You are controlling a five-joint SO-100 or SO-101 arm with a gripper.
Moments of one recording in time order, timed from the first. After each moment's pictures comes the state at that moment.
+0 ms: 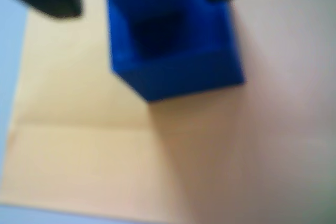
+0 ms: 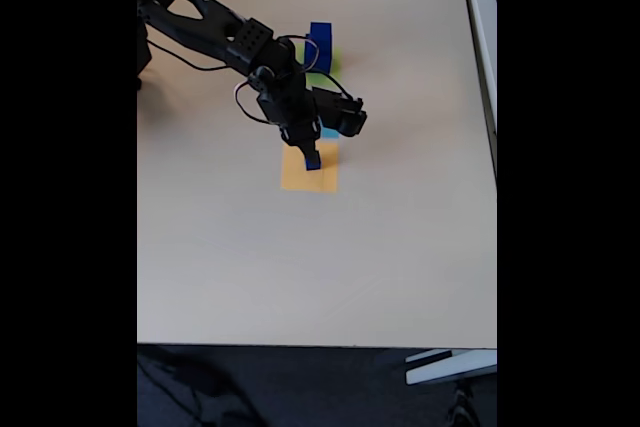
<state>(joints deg) 29.4 59.4 67.4 55.9 53.9</state>
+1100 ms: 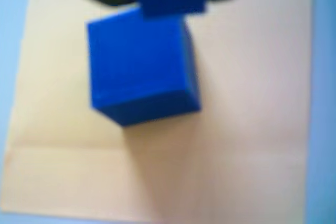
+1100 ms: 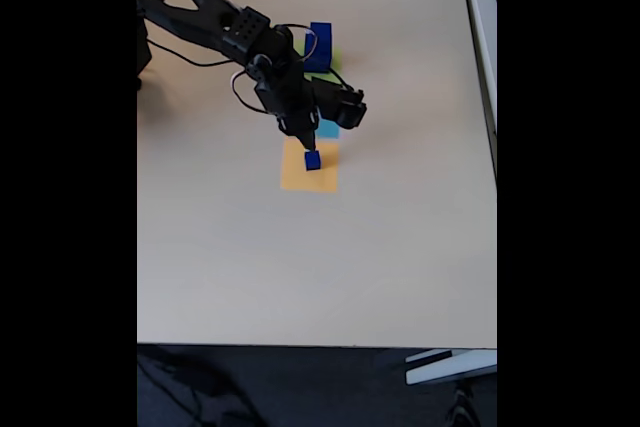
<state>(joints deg) 27.1 64.7 67.4 61.2 58.7</state>
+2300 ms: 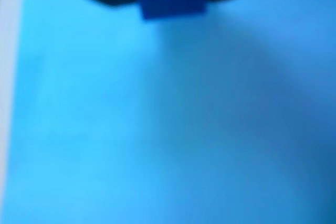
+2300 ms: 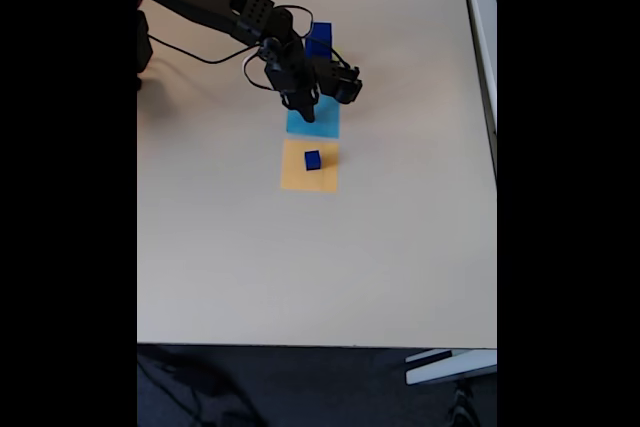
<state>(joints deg) 17.5 67.1 86.6 47.2 67.6</state>
